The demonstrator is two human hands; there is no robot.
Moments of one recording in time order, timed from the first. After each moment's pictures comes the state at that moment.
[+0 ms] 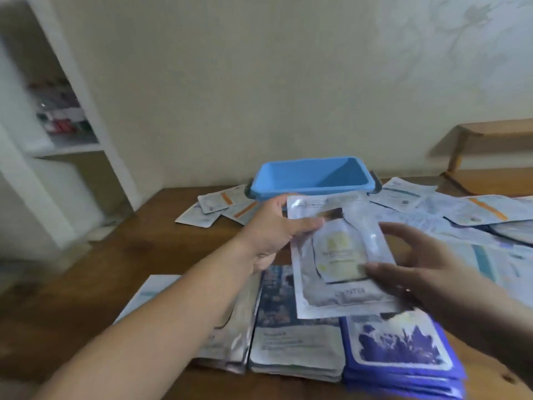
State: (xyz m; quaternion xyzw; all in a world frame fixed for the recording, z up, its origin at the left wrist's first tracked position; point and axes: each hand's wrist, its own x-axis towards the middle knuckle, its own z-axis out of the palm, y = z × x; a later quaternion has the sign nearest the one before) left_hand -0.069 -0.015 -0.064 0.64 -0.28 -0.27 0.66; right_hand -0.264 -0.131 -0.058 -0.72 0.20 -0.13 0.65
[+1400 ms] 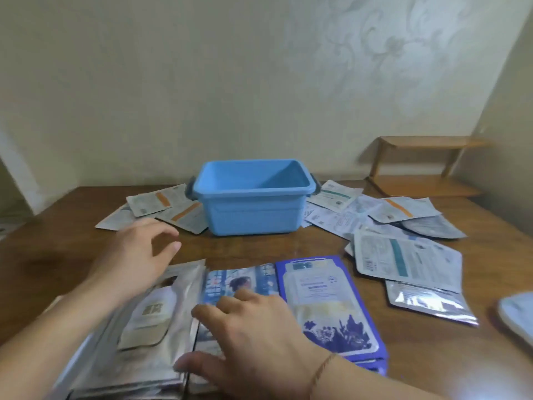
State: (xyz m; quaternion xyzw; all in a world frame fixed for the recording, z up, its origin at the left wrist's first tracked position) left_hand -0.009 0.075 -0.094 0.88 -0.37 0.13 0.26; right_hand -0.206 -0.036 -0.107 -0.98 -0.02 -0.17 0.03
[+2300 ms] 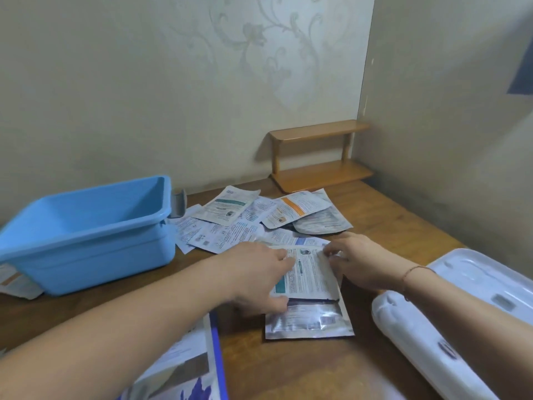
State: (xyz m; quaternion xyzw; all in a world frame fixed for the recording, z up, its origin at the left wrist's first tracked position) left_hand -0.179 -0.252 -0.108 0.62 -0.76 0.06 -0.17; right_hand -0.364 -0.379 -0.122 -0.92 0.36 -0.01 0.14
